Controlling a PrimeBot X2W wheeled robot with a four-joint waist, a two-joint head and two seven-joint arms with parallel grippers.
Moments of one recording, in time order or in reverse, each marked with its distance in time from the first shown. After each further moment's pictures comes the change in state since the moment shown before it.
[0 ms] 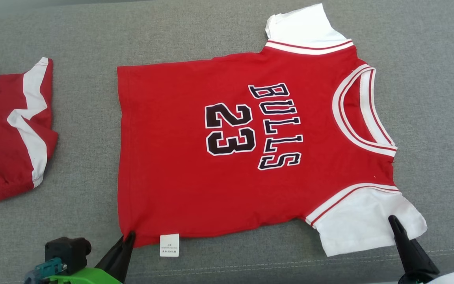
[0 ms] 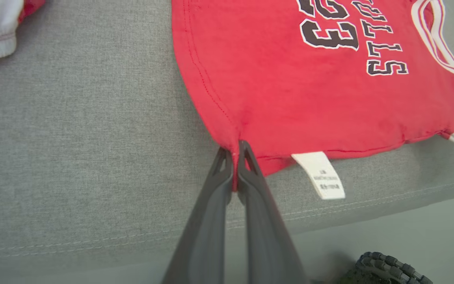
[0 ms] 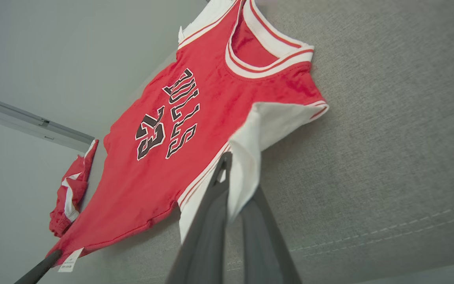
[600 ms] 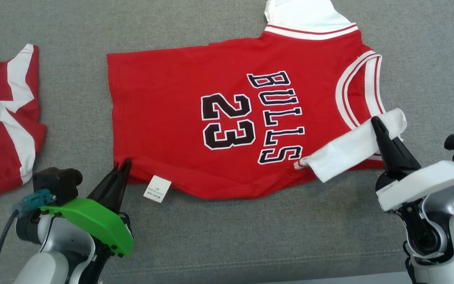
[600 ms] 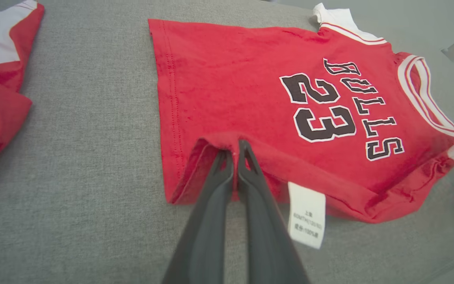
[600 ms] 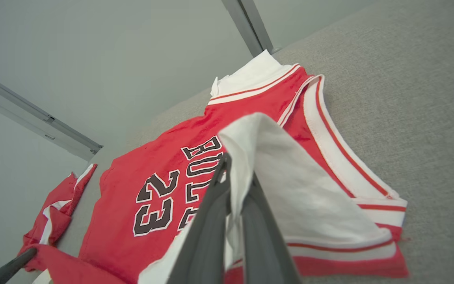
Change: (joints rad) left arm -0.316 -0.044 0.008 0.146 -0.018 -0.086 -0.018; right arm -0.509 -0.010 0.010 0.199 -0.151 0.000 0.076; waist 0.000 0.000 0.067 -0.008
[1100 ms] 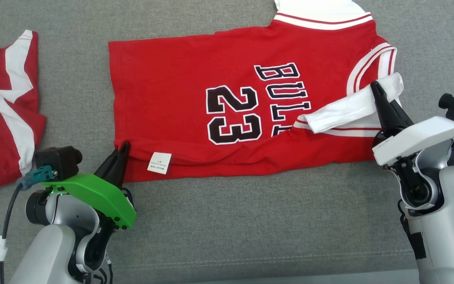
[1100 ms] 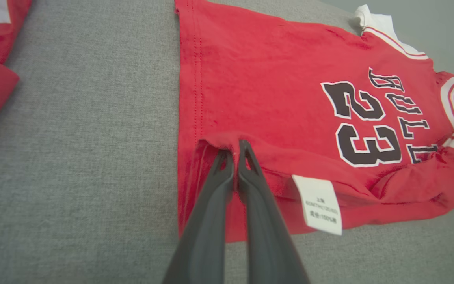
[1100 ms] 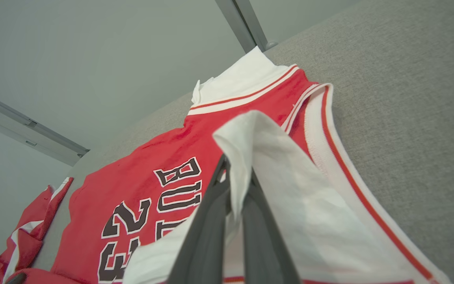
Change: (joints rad) left arm -0.140 -0.083 0.010 0.220 -0.047 -0.031 -0.047; right arm -0.262 -0.057 0.031 0.306 0.037 0.000 -0.079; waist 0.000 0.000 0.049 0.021
